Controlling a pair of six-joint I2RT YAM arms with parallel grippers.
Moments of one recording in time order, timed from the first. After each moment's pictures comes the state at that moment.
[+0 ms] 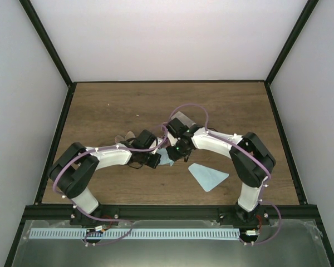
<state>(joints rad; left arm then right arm) -0.71 1.65 0.78 -0.23 0.22 -0.24 0.77 1.79 1.17 -0.63 -0.16 0.21</state>
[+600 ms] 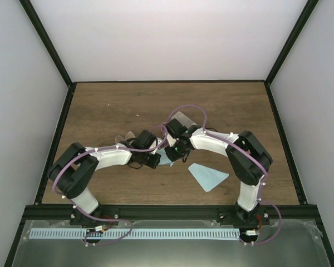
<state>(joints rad) -0.71 1.65 0.78 -0.24 0.21 -0.24 0.77 1.83 1.17 -0.58 -0.21 0.21</state>
